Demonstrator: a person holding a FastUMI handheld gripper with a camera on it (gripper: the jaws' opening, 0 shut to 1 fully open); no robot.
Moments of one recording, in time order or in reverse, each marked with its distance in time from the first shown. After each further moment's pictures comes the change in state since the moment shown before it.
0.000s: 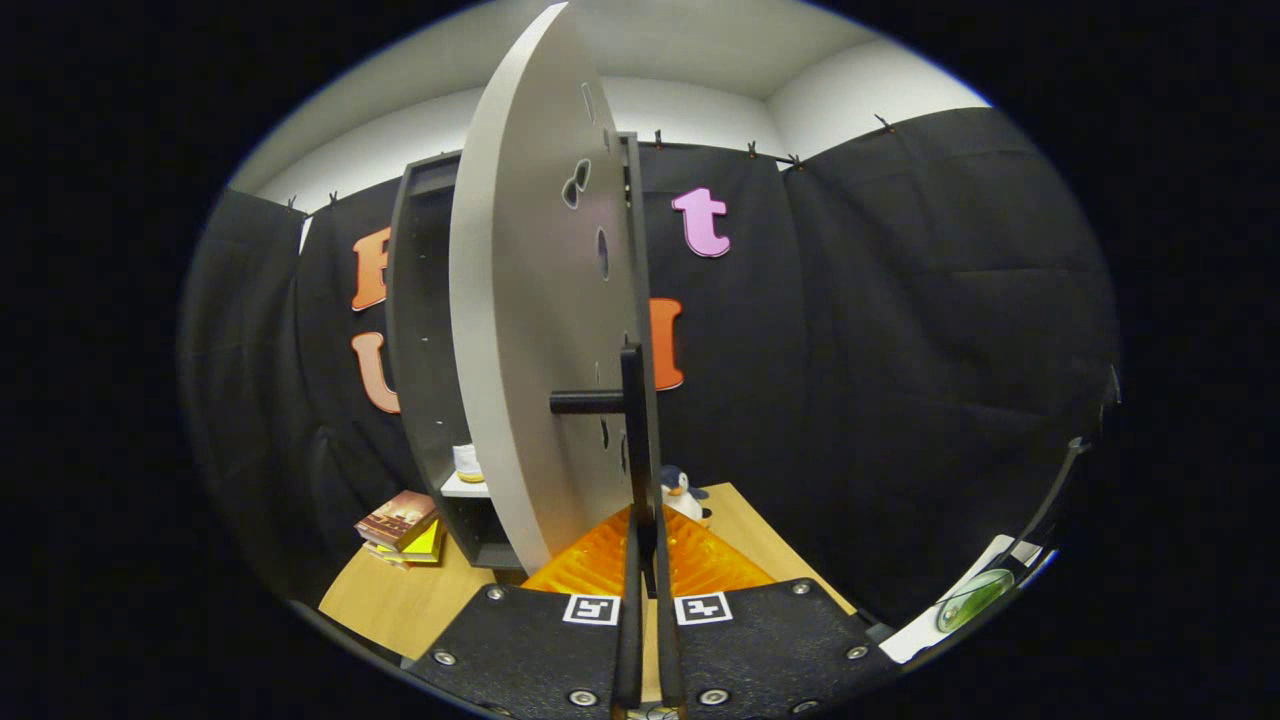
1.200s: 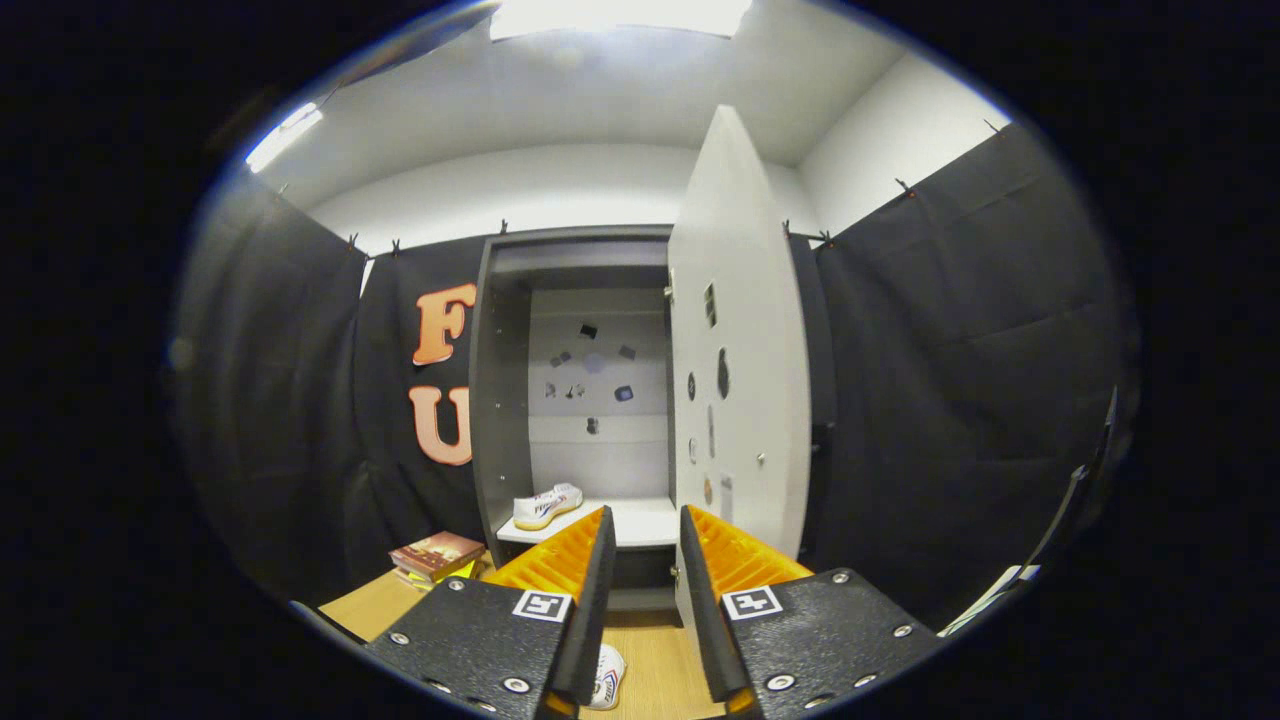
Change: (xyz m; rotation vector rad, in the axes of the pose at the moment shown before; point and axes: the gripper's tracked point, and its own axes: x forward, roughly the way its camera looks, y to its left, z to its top) arm -0.024 0.042 0.025 -0.037 -0.219 0.160
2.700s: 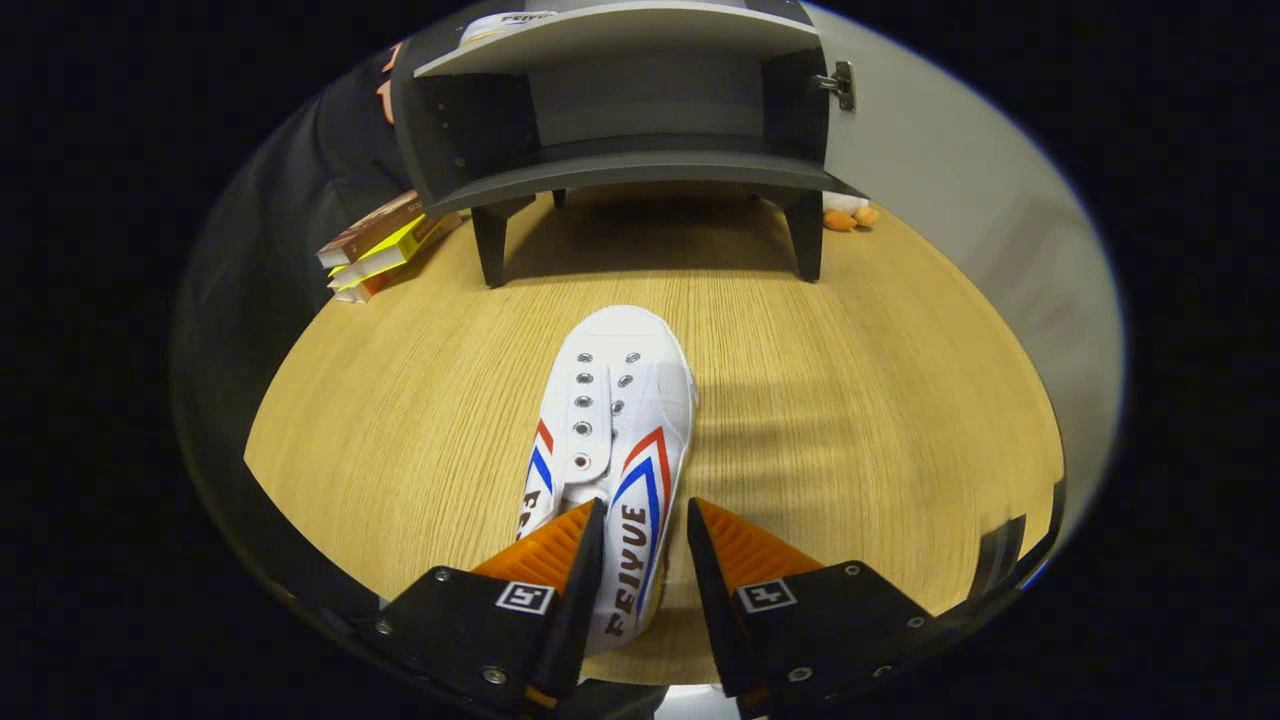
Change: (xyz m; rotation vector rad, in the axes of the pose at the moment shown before) arm 0.085 0.058 -0.494 -0.002 0.965 0.146
